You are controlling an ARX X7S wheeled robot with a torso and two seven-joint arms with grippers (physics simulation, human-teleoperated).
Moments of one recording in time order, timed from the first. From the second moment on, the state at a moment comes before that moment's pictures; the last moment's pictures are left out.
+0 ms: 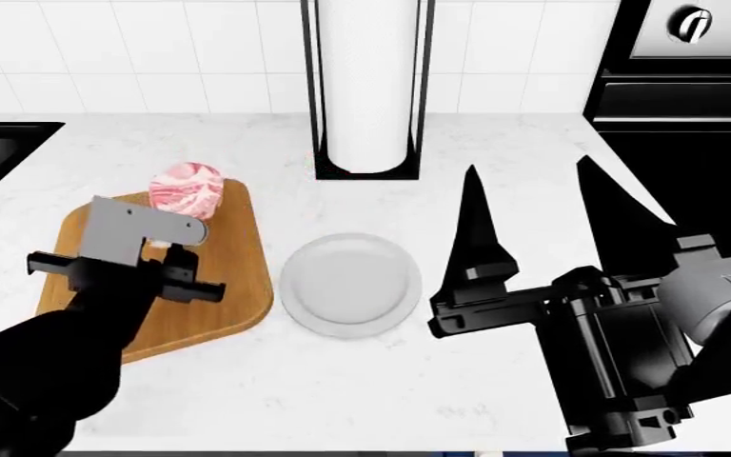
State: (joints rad) left arm -0.65 -0.68 0.39 0.28 -0.72 -0.87 -0.47; right arm 0.41 0.56 -0.32 -0.96 0.76 0.50 0.68
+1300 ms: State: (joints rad) left arm -0.63 -0.61 0.22 0.37 -0.76 -0.71 -0.58; right arm 0.44 0.58 -0.35 -0.97 0.77 0.49 0.71
